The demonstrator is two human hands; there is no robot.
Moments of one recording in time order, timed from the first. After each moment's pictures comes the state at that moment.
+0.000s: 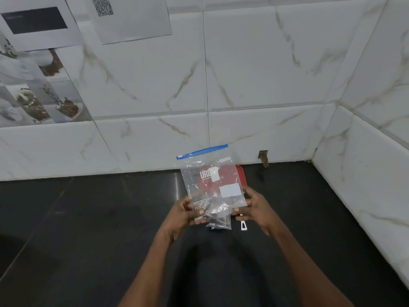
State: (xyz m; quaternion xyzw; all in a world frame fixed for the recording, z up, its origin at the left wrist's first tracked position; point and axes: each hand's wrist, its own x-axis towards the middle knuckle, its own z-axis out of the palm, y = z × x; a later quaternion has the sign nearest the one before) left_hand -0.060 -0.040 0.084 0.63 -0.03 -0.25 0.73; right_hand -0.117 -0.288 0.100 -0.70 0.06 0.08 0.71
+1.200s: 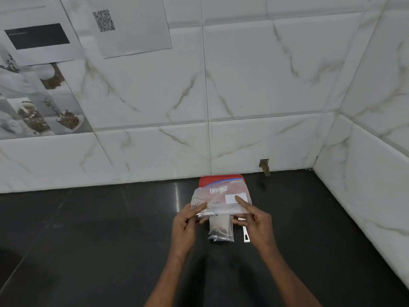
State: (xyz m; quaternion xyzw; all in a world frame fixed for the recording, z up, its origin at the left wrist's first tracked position) left_hand -0.080 -0.062 0.083 0.64 -0.11 -0.01 0.76; right_hand -0.124 -0.257 0.083 -0.69 0.07 -0.17 0.70
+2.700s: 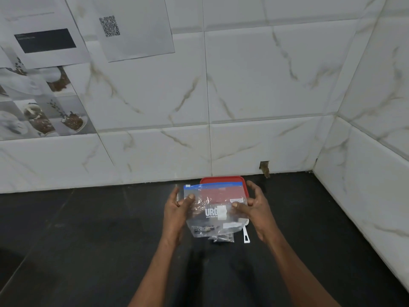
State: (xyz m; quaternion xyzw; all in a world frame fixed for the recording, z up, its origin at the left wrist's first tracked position) left_hand -0.054 -0.051 0.116 0.62 0.01 -0.02 0.78; right_hand -0.108 -0.269 0.126 -0.62 0.12 -0.06 0.77
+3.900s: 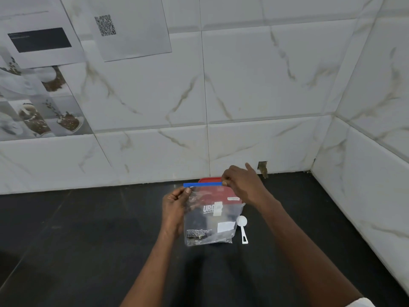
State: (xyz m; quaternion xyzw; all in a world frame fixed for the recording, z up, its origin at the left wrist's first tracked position) left_hand -0.033 -0.060 0.121 0.60 0.02 -0.02 0.80; right_hand -0.044 -0.277 0.182 -0.98 -0.07 -0.06 0.16
